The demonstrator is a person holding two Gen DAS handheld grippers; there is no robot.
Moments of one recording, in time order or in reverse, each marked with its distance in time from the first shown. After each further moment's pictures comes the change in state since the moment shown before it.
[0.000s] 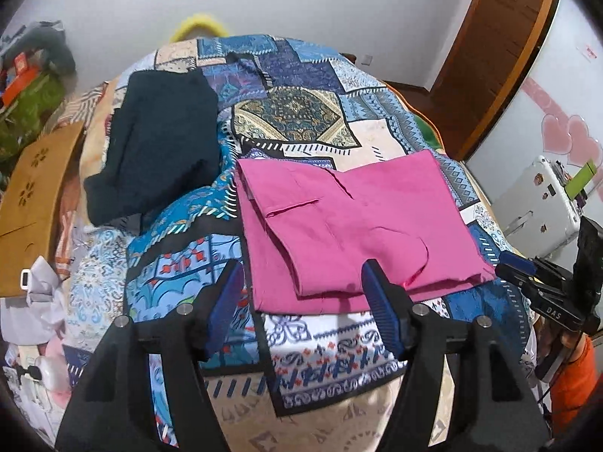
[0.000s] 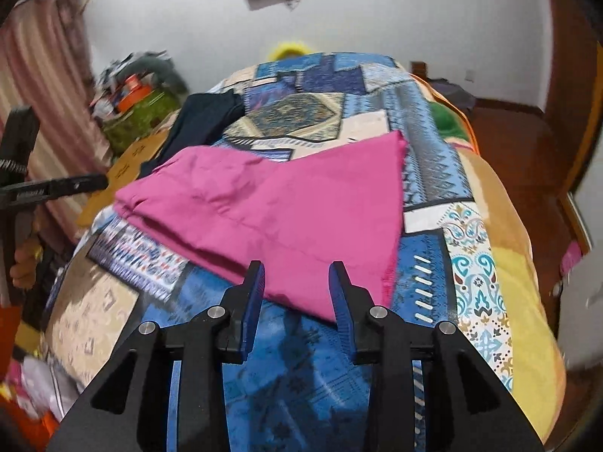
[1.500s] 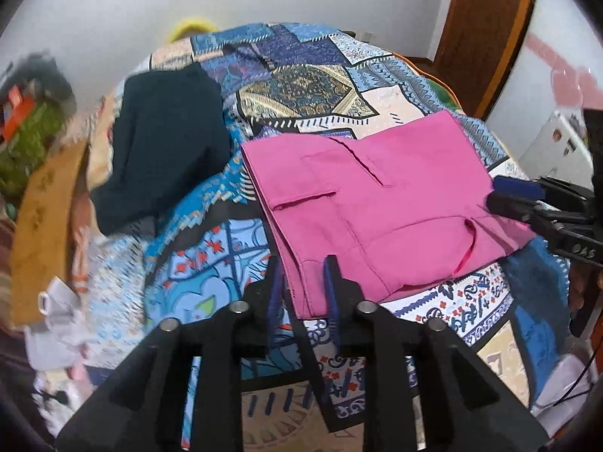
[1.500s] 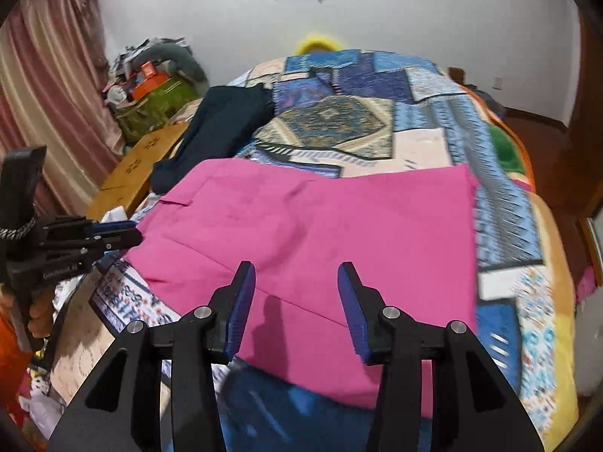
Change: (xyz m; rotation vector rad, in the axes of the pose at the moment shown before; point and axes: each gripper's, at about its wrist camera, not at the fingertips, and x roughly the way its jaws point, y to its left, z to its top) left arm 0.021 0.006 -0.016 0.147 0.033 0.110; right arm 0.058 0.055 0.046 -0.095 0.046 0.067
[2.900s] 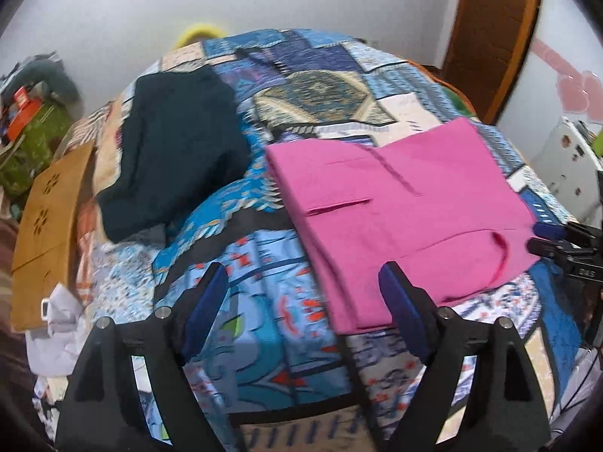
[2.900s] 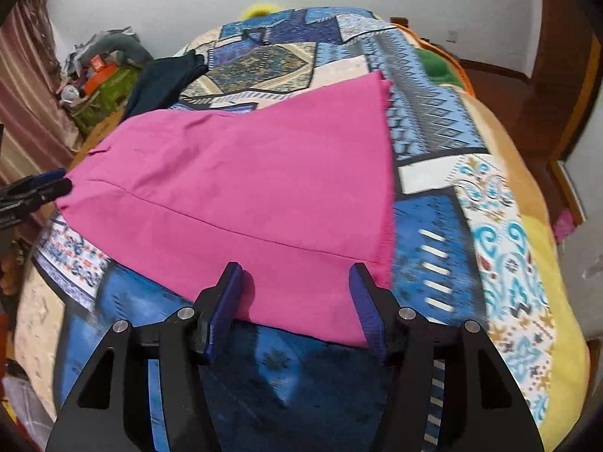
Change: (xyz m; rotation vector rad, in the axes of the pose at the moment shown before) left arm 0.019 0.027 -0.002 -0.043 -0.024 0.010; right arm -0.011 -0.066 -0.064 0.137 0.092 -0.135
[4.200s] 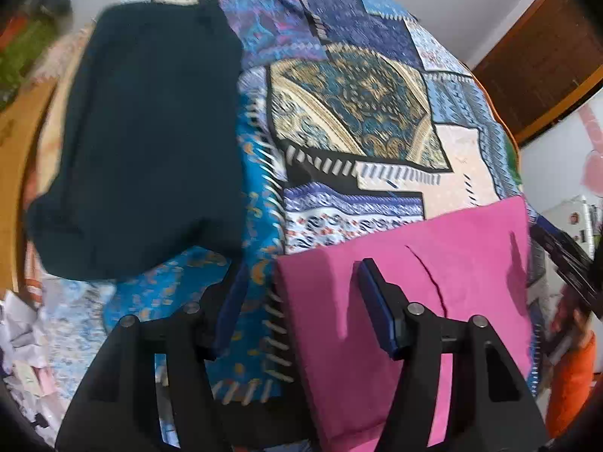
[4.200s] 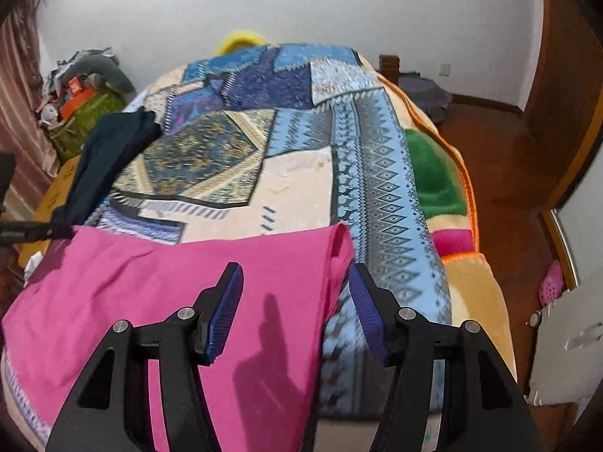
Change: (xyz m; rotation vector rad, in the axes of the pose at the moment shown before) left arm 0.126 0.045 0.118 -0.234 0.262 -0.133; right arm 0.061 -0.056 0.151 -0.028 -0.064 -0.068
